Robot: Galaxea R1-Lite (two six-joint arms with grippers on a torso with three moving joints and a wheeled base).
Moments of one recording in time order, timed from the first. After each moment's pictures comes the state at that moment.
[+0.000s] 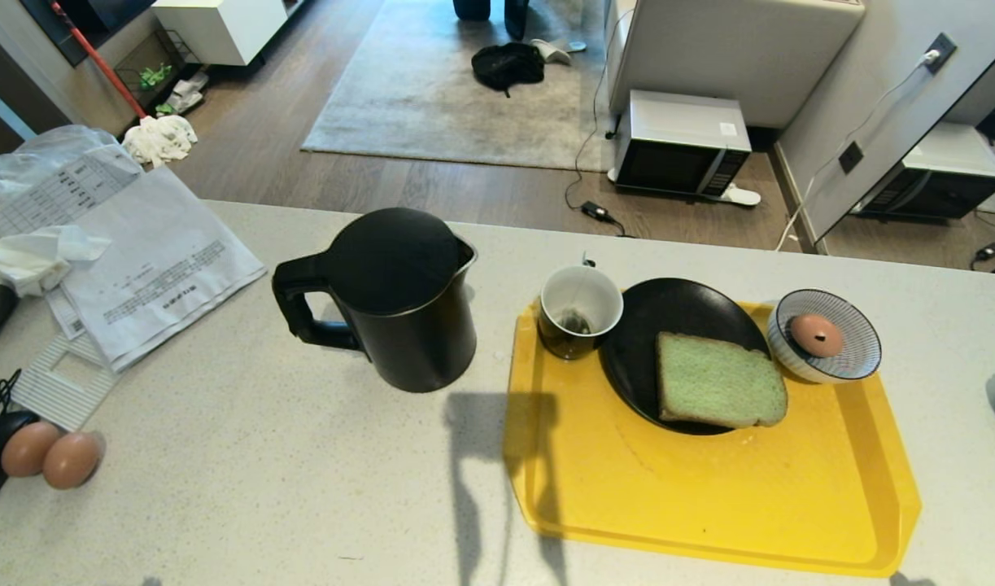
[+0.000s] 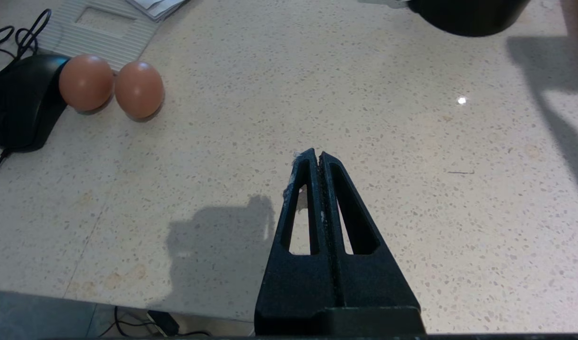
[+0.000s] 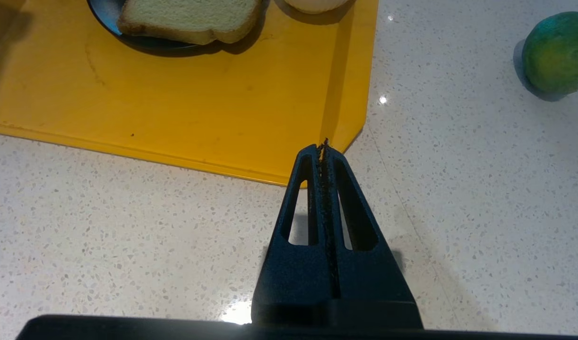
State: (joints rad) left arm 0.00 0.00 0.00 -0.01 0.00 0.00; right arm -0.01 0.00 -0.01 0.02 0.00 0.00
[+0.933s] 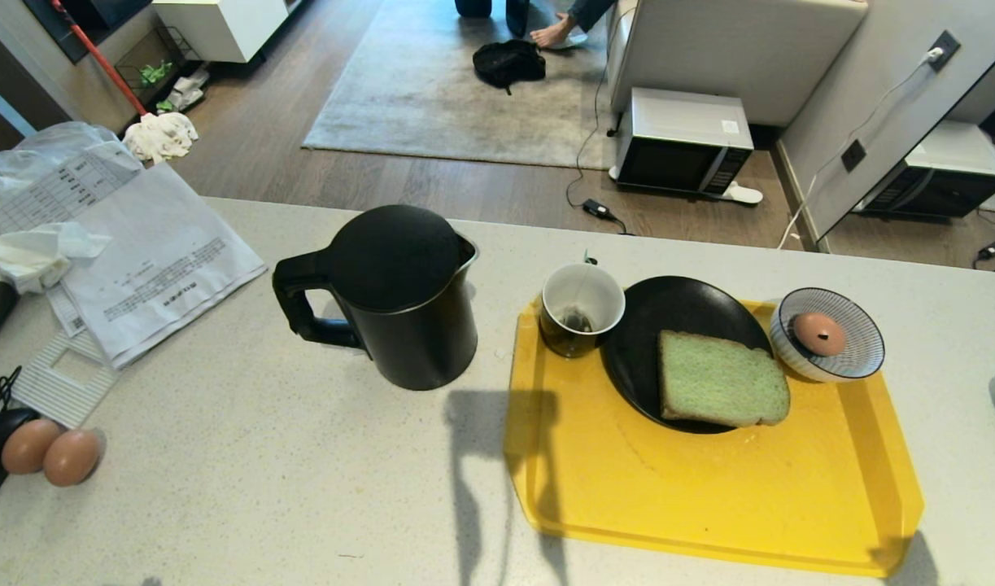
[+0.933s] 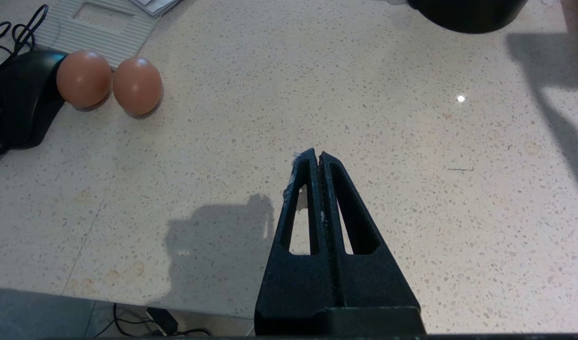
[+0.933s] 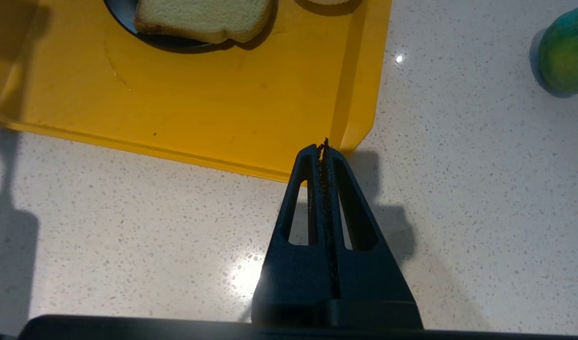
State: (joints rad) left arm 0.00 0.00 0.00 -0.01 0.00 0.00; right arm -0.01 0.22 -0.26 0.19 0.02 0.02
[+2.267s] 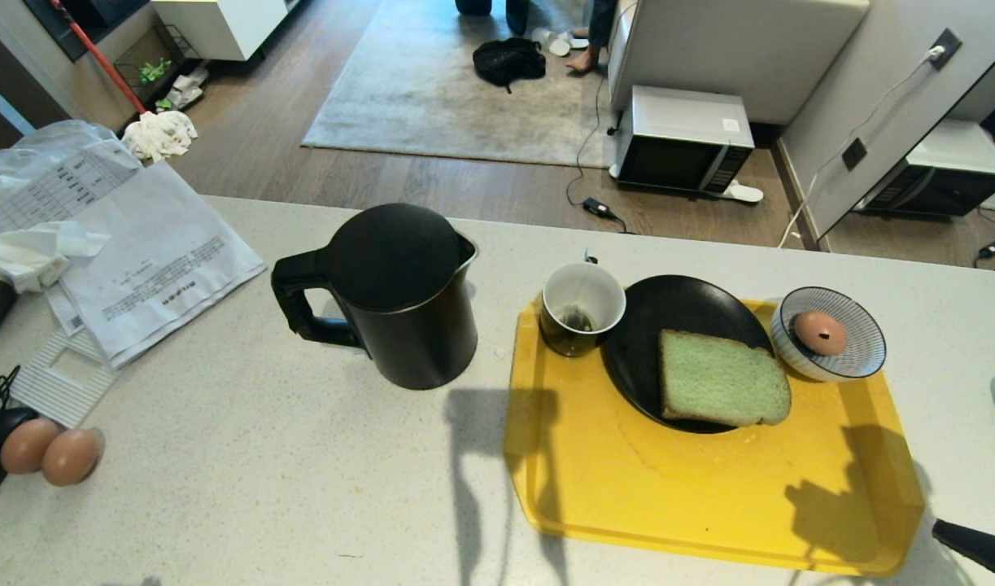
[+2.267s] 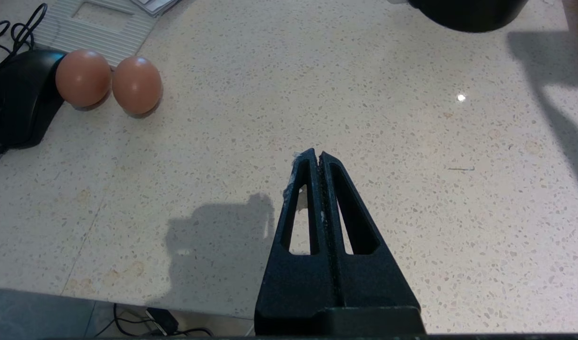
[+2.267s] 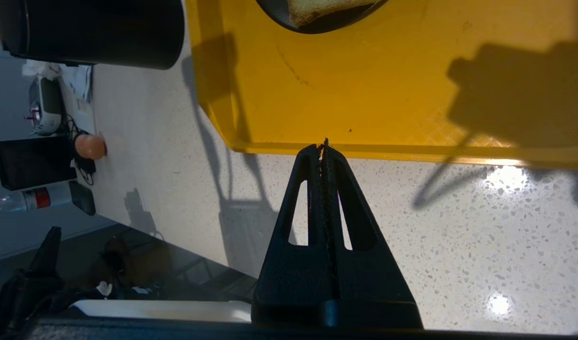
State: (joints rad) left arm 0.00 0.00 0.00 -0.01 0.00 0.00; right arm -0.01 0.75 -0.38 0.03 0.46 0.60
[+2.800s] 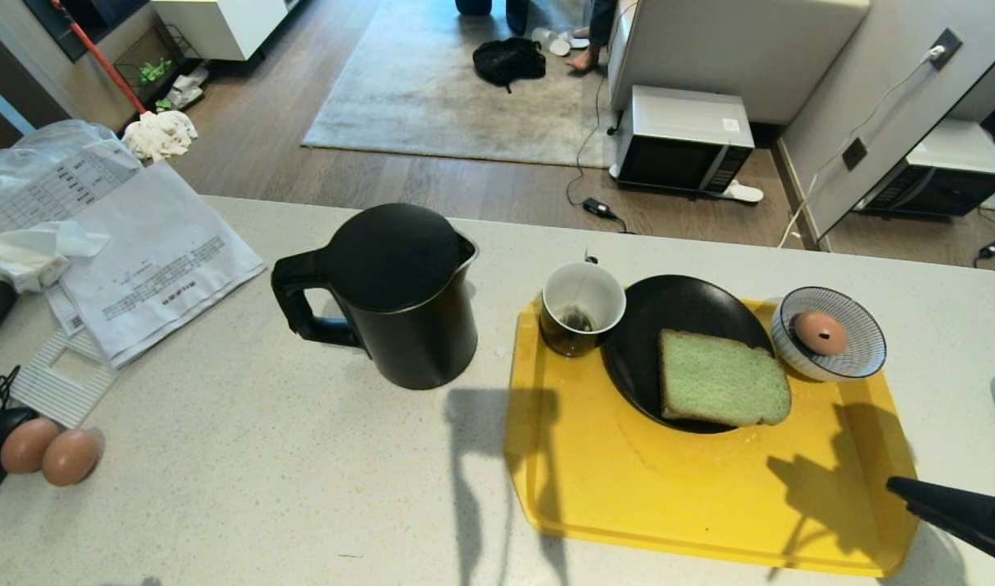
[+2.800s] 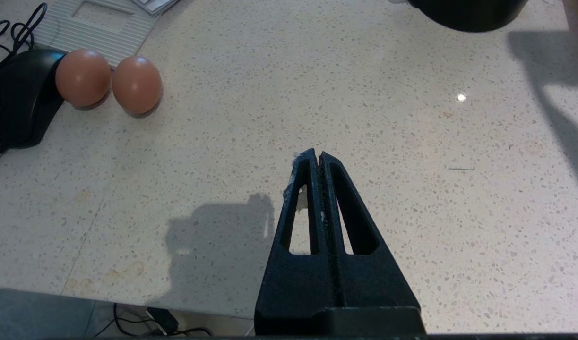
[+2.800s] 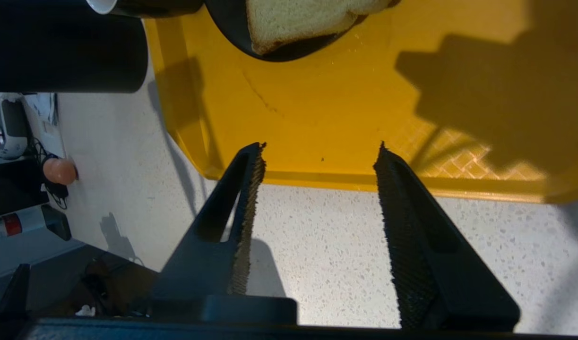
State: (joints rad) left arm 0.00 0.00 0.00 -0.01 0.00 0.00; right arm -0.01 0.91 -0.38 -0.09 0.40 0.60
